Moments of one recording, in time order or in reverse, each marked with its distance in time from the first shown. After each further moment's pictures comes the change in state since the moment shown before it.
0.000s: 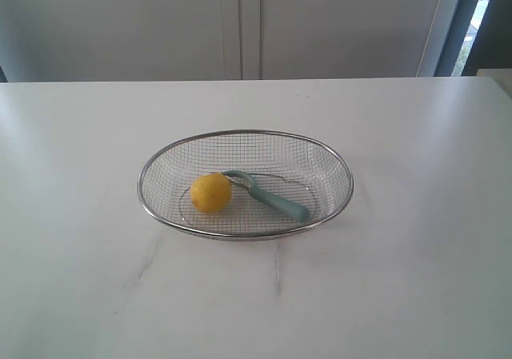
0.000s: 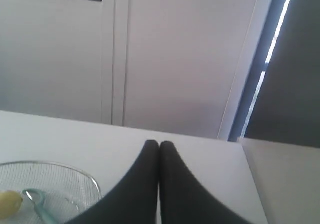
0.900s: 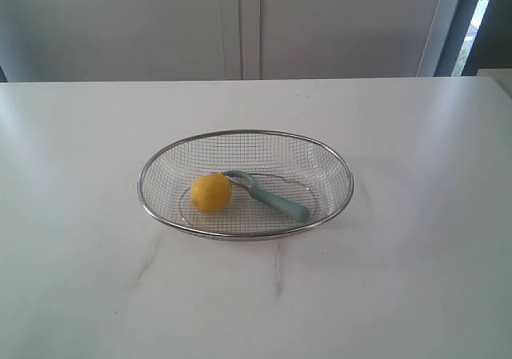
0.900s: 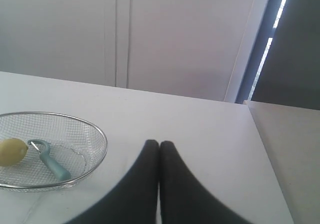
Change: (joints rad) left arm 0.000 0.000 0.000 0.000 -0.006 0.000; right arm 0.000 -0.298 0.321 0.000 0.019 0.000
